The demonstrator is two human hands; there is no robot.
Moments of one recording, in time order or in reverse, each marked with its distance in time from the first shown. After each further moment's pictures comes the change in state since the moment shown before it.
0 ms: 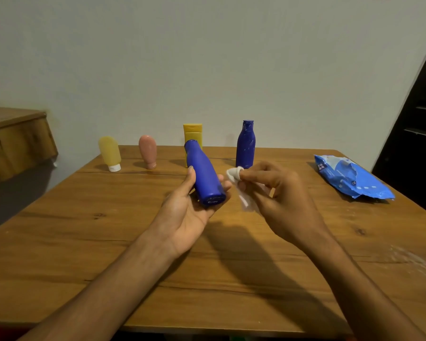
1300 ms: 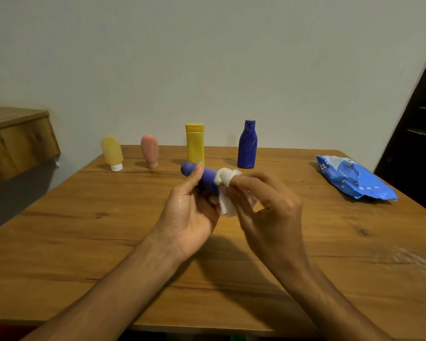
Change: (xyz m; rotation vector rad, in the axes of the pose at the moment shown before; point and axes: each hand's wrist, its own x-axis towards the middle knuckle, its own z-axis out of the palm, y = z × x) left_hand -0.011 -0.001 0.012 -0.076 -0.005 -0.036; right_hand -0.017 -0.015 0.031 -0.019 0.381 -0.305
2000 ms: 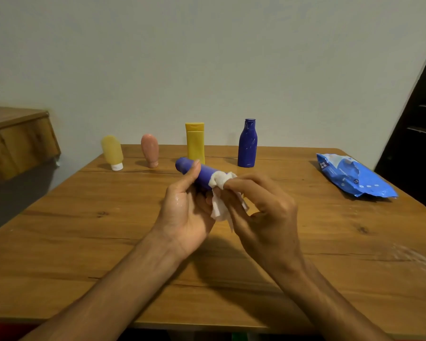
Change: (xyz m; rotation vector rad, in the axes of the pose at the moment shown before) left_hand 0.000 0.002 -0.002 0.003 -0.030 0.001; right_hand -0.004 -0.004 0.002 0.044 -0.026 0.026
